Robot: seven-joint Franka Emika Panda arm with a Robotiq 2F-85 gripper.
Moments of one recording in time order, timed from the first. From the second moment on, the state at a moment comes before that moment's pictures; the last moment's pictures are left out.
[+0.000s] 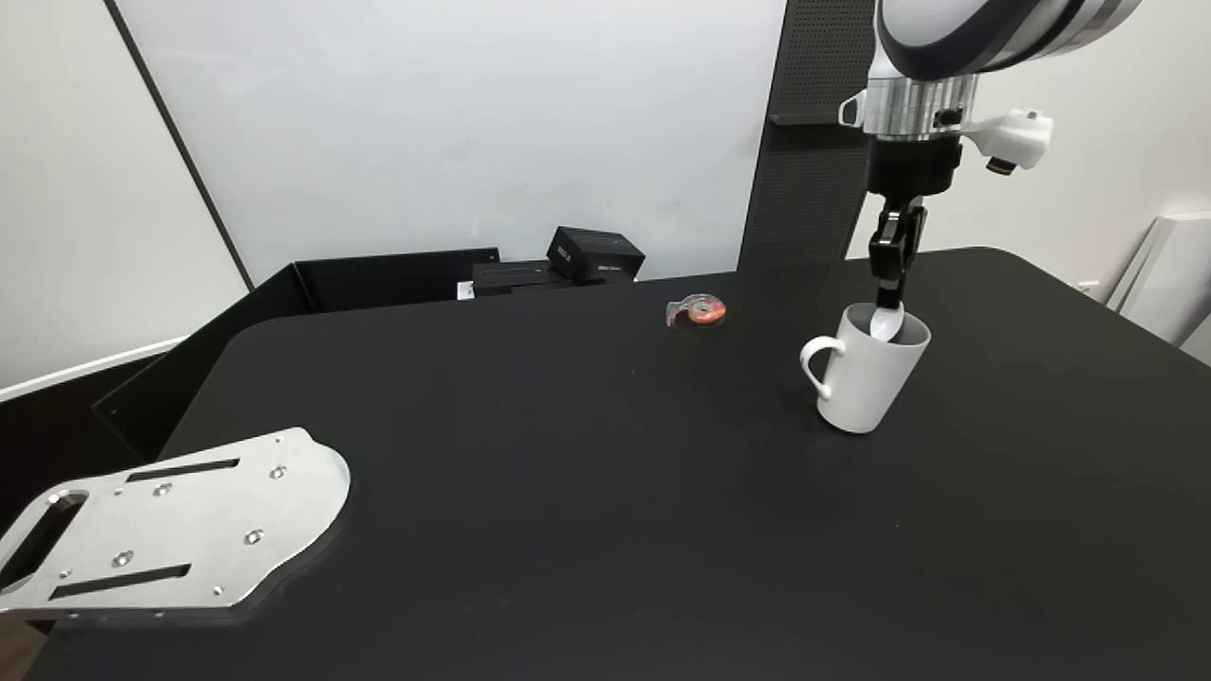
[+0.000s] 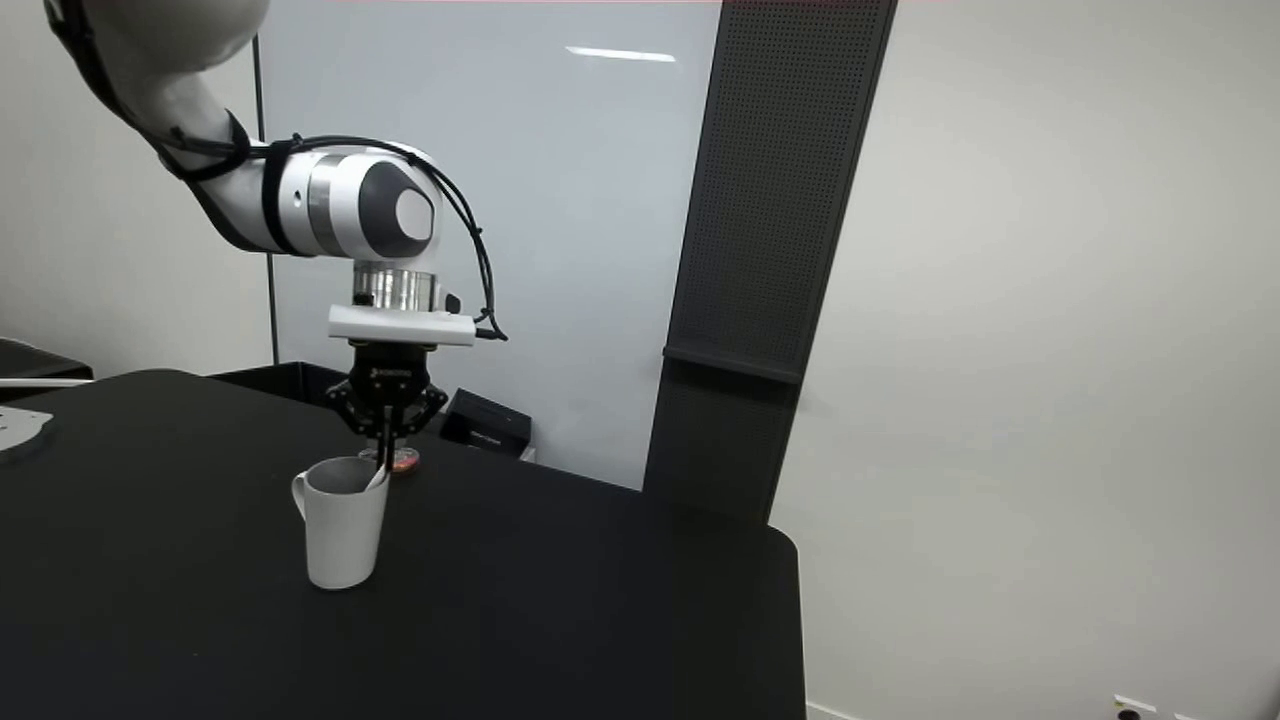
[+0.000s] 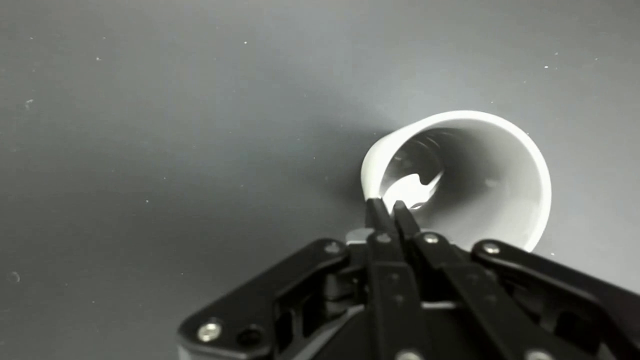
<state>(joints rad) 0.02 0.67 0.09 -1.57 -0.12 2.03 -0.49</state>
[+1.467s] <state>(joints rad) 0.06 0.53 0.08 -1.49 -0.17 1.85 -0.38</state>
